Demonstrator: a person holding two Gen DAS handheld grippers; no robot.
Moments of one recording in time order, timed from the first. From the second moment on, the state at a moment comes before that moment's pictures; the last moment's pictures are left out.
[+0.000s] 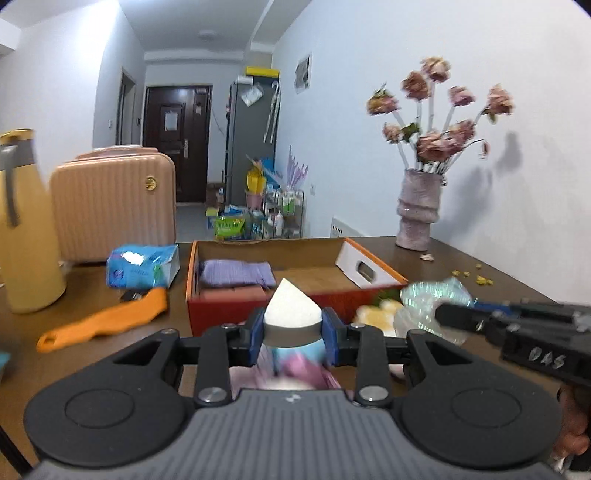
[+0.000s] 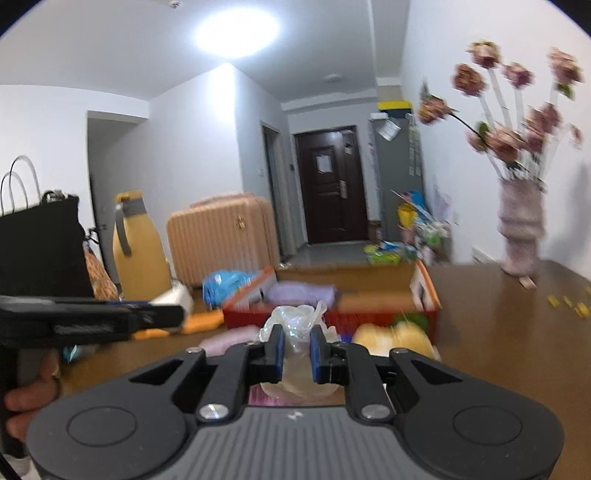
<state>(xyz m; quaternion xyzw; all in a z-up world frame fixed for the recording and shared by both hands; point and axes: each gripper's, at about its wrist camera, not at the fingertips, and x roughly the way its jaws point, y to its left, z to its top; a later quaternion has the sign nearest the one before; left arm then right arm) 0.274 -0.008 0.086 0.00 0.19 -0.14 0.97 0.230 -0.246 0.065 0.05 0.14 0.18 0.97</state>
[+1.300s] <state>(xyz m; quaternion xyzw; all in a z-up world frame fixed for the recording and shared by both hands) 0.450 0.020 0.135 0.06 0.27 -0.05 0.96 0.502 -0.252 0.126 0.18 0.35 0.17 0.90</state>
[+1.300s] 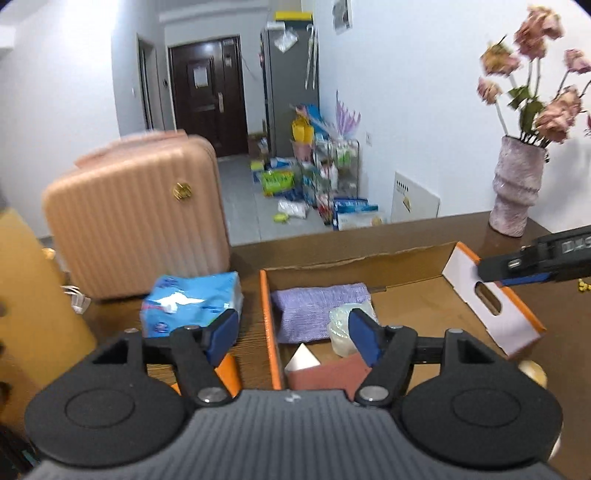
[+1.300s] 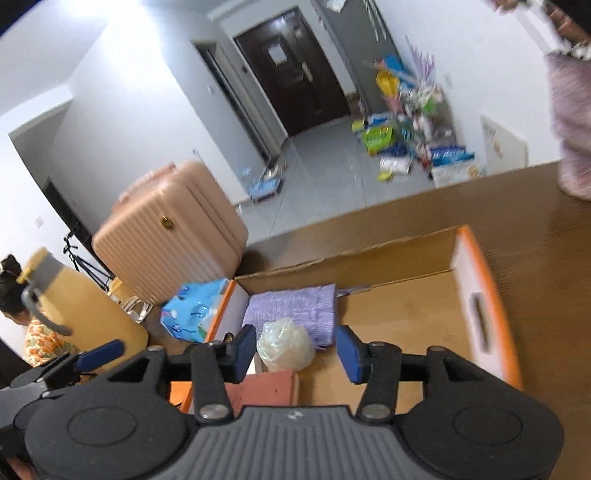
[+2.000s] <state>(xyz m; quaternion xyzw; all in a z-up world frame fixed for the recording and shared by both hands) 0.166 -0.001 0.110 0.04 0.14 -0.06 0.99 0.222 -0.300 0.101 0.02 0.18 0.13 0.98</state>
